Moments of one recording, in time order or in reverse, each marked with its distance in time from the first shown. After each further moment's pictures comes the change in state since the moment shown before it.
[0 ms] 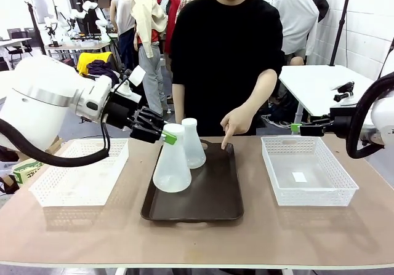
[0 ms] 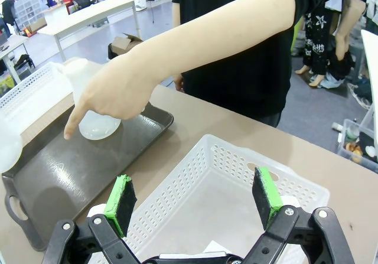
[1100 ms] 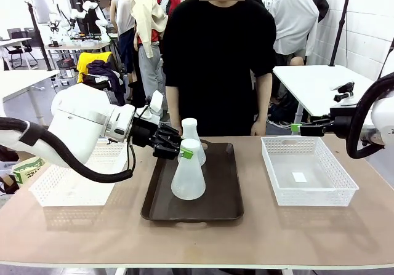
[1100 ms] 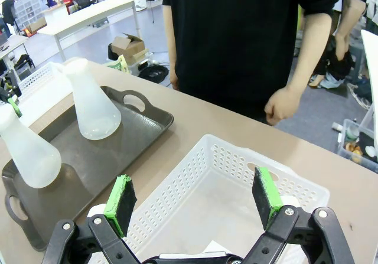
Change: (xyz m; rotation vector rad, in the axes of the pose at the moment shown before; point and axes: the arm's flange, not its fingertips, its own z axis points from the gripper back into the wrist) left arm -0.051 0.037 -0.064 0.015 -0.038 -0.036; right arm 0.000 0.000 0.000 0.000 0.000 0.000
